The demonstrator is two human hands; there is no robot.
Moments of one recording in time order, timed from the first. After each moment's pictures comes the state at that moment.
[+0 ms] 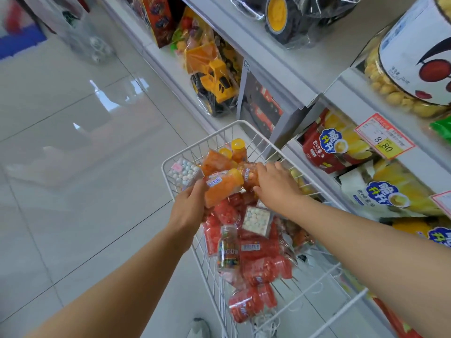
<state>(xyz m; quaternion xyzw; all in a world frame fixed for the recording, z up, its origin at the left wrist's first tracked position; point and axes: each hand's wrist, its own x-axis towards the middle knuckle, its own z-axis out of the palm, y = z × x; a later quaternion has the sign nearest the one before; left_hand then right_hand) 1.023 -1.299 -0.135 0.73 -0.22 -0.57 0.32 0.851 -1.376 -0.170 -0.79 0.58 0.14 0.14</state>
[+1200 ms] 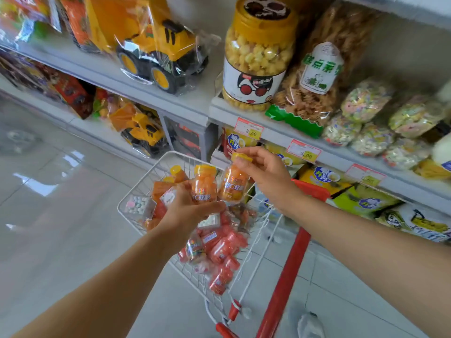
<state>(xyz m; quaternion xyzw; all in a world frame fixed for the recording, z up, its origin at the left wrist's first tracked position) 0.957 -1.268 -0.021 0.55 -0.40 -0.69 0.25 0.774 -1.266 -0.015 -0.42 0.62 -0.47 0.47</state>
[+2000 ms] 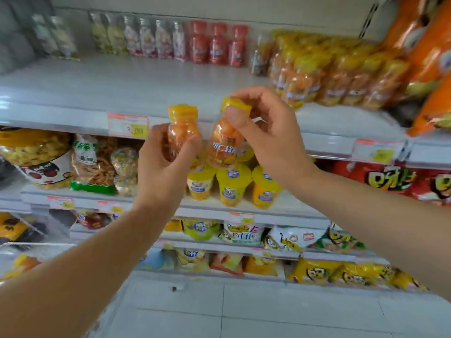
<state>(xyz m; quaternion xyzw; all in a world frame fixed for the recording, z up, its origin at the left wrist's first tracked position) 0.568 -1.100 0.182 0.32 -0.66 -0.50 0.46 0.422 -1.023 0.215 -0.52 0.58 -0.63 0.09</state>
